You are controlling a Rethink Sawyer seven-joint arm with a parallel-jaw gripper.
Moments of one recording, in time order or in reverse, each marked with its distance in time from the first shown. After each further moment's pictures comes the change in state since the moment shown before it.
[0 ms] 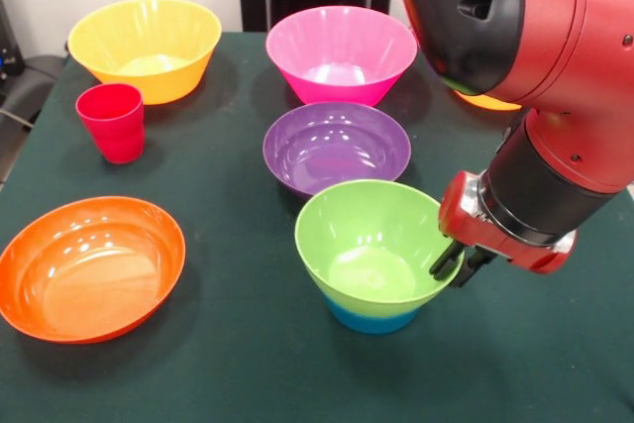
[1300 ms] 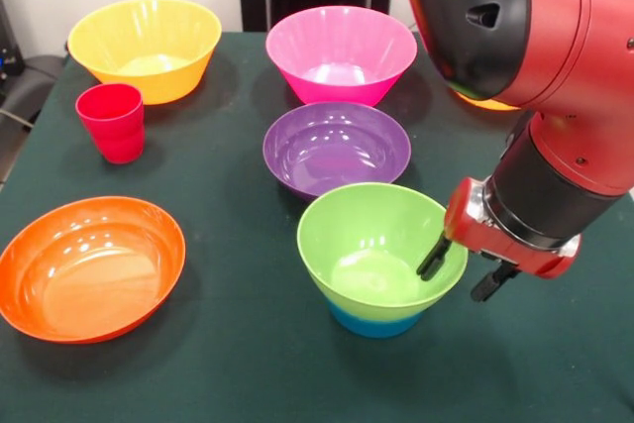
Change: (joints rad) arm 0.013 -0.003 0.000 0.031 0.000 -0.056 0.000
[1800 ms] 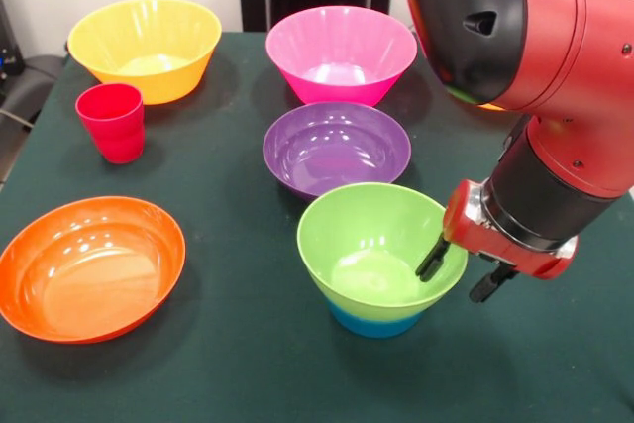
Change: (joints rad) arm 0.002 0.000 0.000 0.010 0.000 -0.010 0.000
